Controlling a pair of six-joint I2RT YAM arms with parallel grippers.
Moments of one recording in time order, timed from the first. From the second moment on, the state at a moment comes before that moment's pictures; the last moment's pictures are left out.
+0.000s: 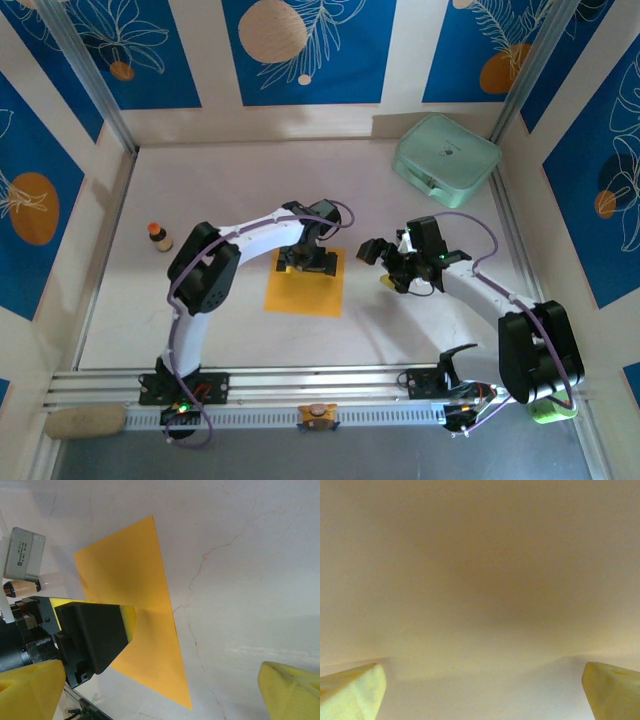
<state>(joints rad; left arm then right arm) -0.77 2.08 1.56 -0.98 0.03 -0.63 0.29 1.27 0.62 -0.31 -0.53 0.88</state>
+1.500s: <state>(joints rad) -0.80 2.10 1.55 -0.96 -0.02 -0.67 0.28 1.25 0.62 -0.33 -0.52 0.89</state>
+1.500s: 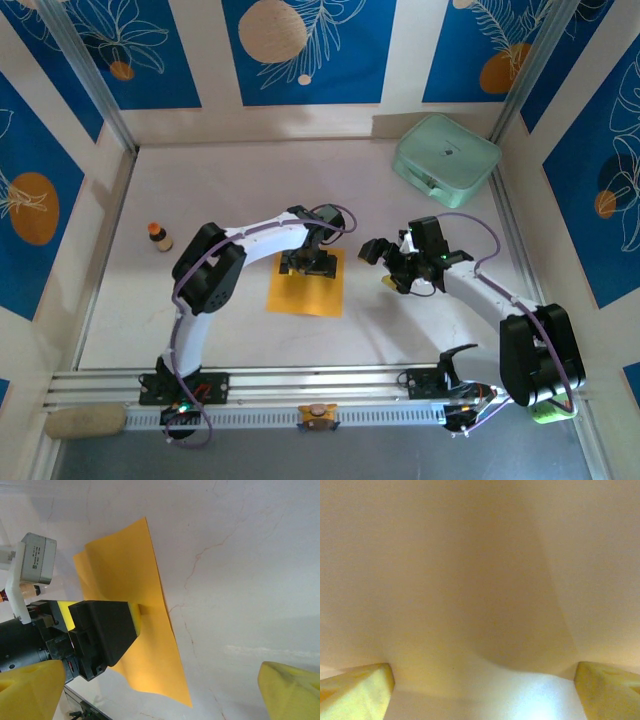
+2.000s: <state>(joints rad) -0.80 2.00 1.43 -0.82 0.01 -0.65 0.28 1.16 0.62 -0.37 -0.44 0.91</state>
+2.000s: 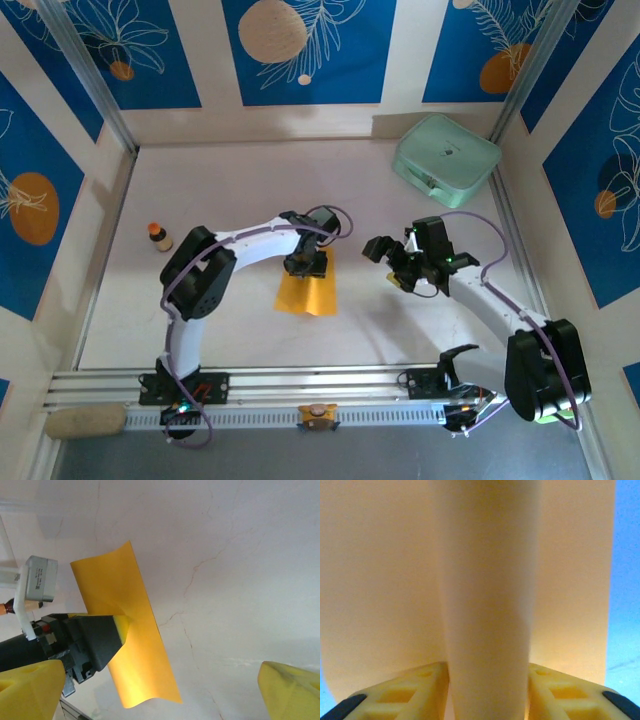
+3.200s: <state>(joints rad) -0.63 1.87 0.98 0.05 0.66 -0.99 0.23 1.02 0.57 -0.25 -0.51 0.92</state>
